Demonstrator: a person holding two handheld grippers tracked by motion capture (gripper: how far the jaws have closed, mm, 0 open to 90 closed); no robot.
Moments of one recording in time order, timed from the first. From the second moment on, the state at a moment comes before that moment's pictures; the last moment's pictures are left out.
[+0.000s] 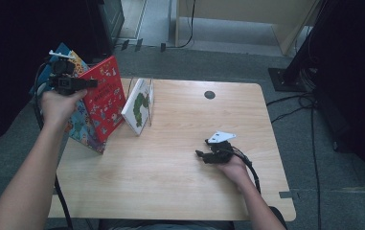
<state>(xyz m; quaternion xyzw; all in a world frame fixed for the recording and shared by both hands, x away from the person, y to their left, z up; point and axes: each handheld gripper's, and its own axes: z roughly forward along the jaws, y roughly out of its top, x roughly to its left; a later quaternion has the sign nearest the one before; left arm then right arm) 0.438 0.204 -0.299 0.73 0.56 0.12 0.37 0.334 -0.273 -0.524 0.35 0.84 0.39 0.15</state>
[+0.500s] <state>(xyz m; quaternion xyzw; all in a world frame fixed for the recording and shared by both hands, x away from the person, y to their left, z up) 0.438 0.214 -0.297 0.76 0.56 0.07 0.32 0.334 -0.273 -0.524 0.35 0.84 0.39 0.15</state>
